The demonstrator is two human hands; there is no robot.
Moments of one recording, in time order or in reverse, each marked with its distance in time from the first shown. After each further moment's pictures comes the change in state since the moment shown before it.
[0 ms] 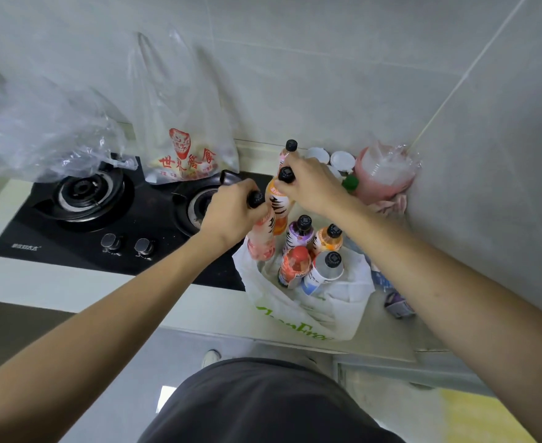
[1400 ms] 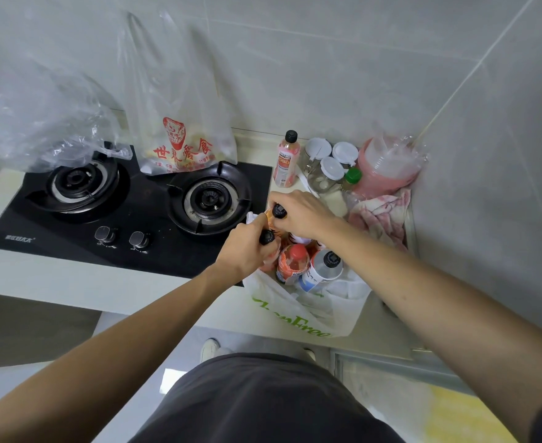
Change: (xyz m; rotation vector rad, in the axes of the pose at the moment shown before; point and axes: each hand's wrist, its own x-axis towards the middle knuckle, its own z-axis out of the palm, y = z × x) left_hand -0.036 -0.022 0.073 -0.151 -0.273 -0.113; right_hand -0.020 0.028 0.058 -0.056 -0.212 -0.157
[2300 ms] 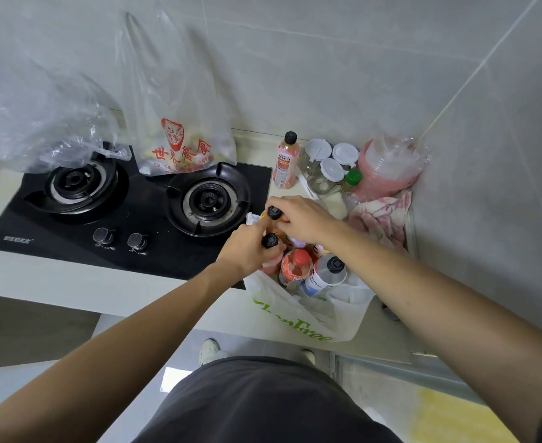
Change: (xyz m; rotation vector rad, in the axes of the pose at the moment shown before) left_hand 0.012 0.000 0.004 0.086 -0.061 0.018; right_hand -0.001 0.008 0.003 0.051 -0.086 -0.015
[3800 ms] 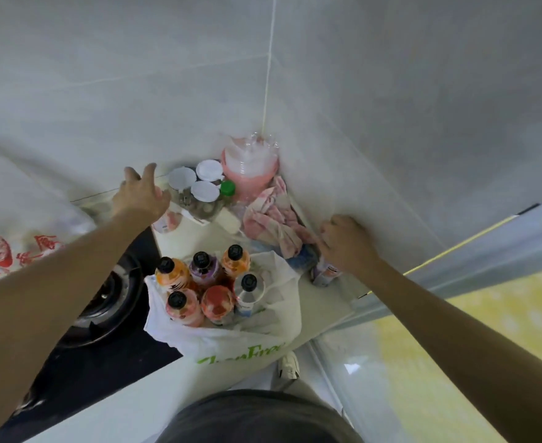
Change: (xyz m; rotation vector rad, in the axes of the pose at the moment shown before) left_hand 0.217 0.061 -0.043 0.543 0.022 0.101; right_hand -0.234 0.125 0.007 -0.286 0.189 0.856
